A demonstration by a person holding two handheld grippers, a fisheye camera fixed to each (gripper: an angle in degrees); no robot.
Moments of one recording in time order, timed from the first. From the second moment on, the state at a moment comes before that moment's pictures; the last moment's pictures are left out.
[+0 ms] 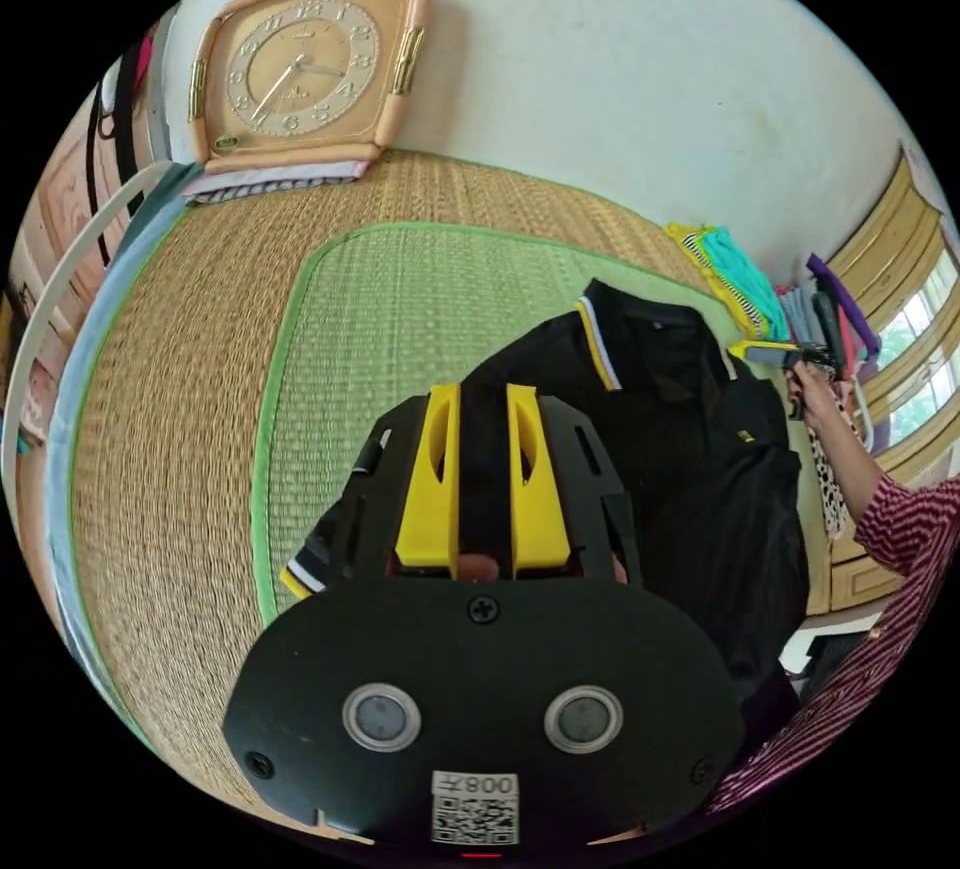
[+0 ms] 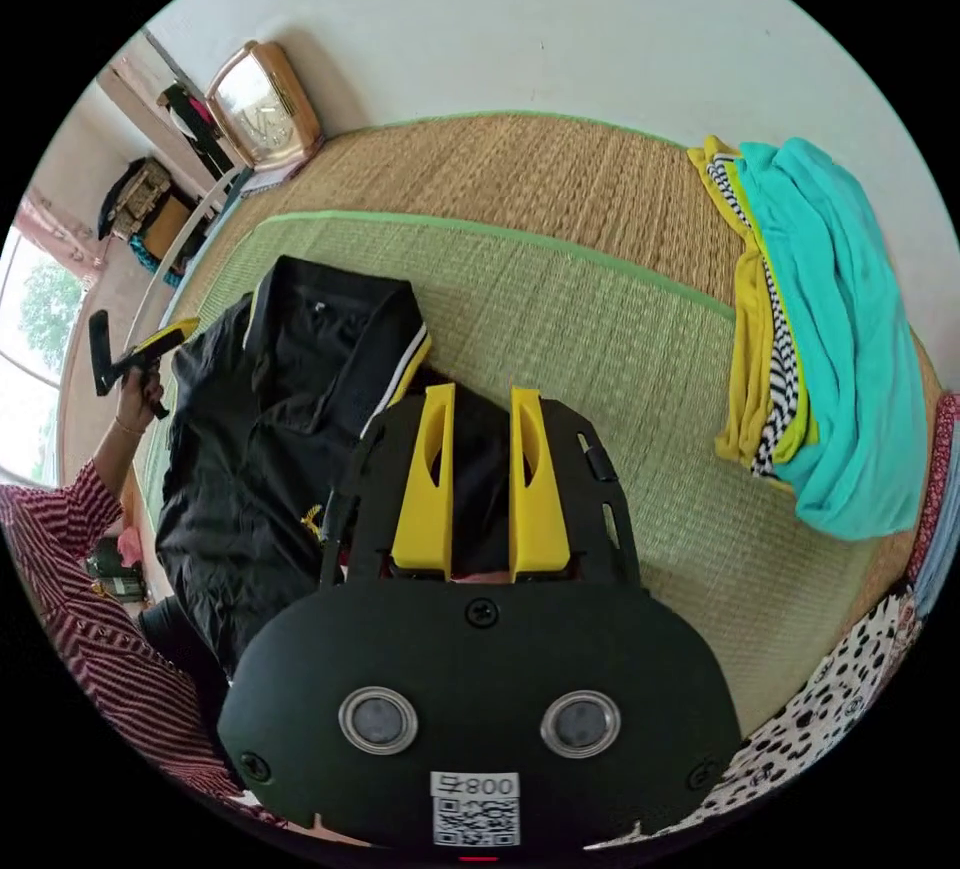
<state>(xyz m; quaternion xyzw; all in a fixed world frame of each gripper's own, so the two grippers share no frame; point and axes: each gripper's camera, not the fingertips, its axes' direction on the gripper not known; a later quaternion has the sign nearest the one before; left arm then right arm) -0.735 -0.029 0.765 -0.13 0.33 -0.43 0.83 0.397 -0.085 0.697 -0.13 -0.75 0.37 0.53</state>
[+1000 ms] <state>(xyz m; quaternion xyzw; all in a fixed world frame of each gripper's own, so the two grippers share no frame) -0.751 0.010 0.666 -0.20 0.32 -0.46 0.81 0.382 0.047 0.743 -0.33 -0.68 0.49 0.43</state>
